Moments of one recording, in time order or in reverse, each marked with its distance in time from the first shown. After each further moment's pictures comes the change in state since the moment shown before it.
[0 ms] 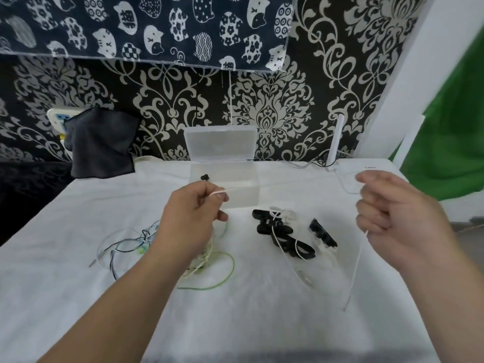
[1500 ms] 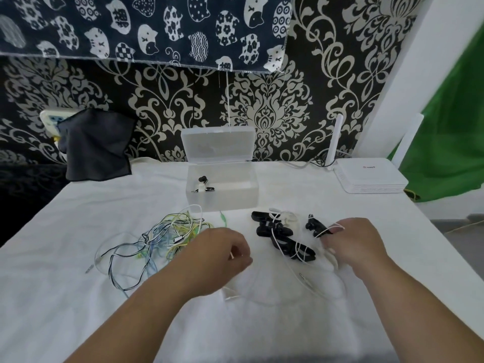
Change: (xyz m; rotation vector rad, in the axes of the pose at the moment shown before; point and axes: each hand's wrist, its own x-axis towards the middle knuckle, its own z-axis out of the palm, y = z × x) left_hand -0.008 -0.030 0.010 0.740 -0.571 0.168; right_hand 0.030 0.068 -0.016 -1.090 0.174 0.135
